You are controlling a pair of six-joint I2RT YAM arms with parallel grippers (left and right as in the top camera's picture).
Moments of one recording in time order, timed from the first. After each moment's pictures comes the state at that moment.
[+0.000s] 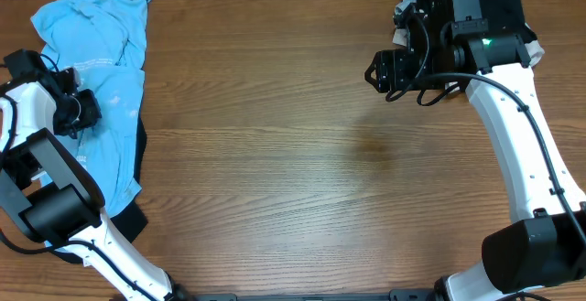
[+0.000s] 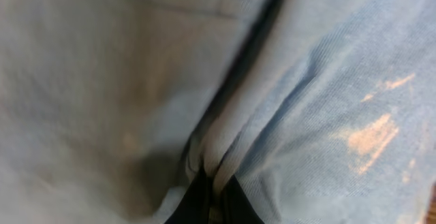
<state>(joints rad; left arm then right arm) 0.55 2.18 1.67 -0.82 0.11 0.10 0.14 1.73 1.69 -1.09 -0.36 0.04</state>
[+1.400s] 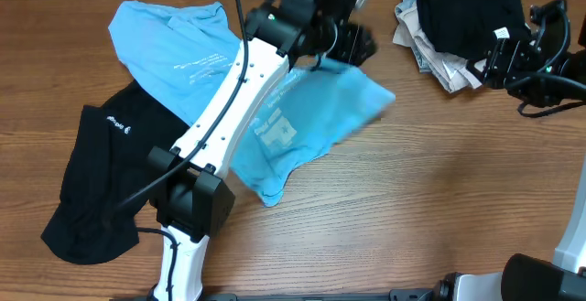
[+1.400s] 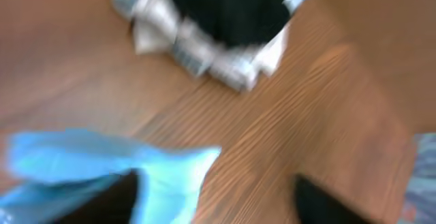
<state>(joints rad) -0.51 2.16 2.22 -0.84 0.49 -0.21 -0.27 1.59 1.90 -1.42 -0.47 0.07</state>
